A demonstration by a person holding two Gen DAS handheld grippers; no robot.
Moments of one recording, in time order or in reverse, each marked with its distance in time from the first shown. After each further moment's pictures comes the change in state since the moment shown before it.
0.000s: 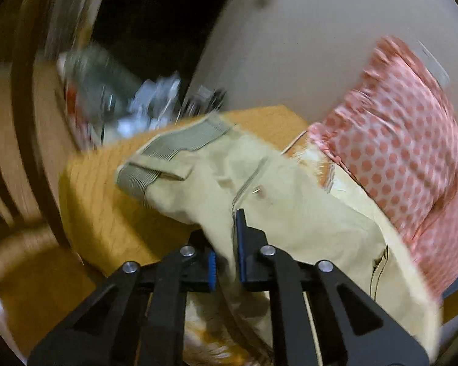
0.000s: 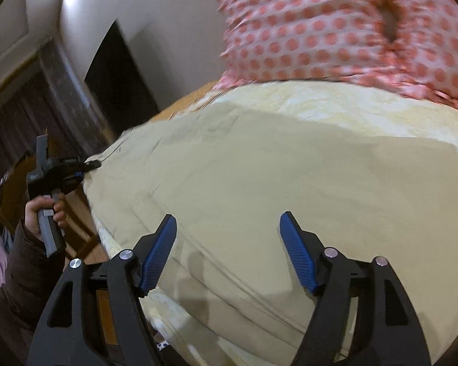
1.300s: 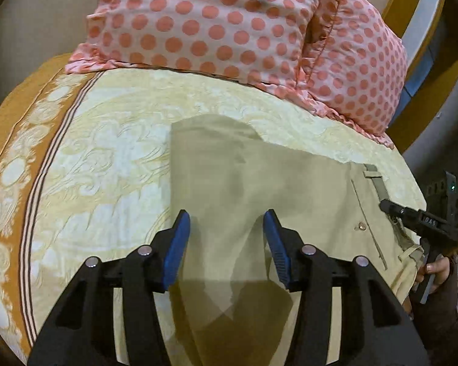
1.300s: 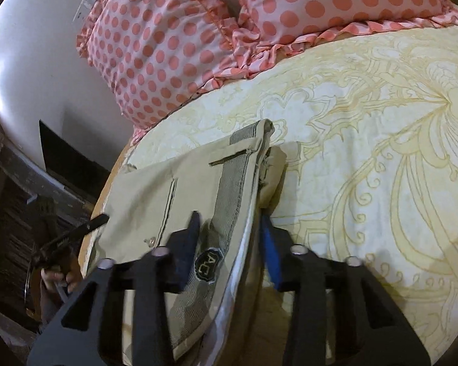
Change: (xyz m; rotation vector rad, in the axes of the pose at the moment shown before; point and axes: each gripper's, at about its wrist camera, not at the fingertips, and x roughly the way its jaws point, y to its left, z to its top) left arm 0.072 -0.225 -0.071 0.570 0.448 -0.516; right arm -0.041 -0.164 0.020 0.433 0.034 -0.049
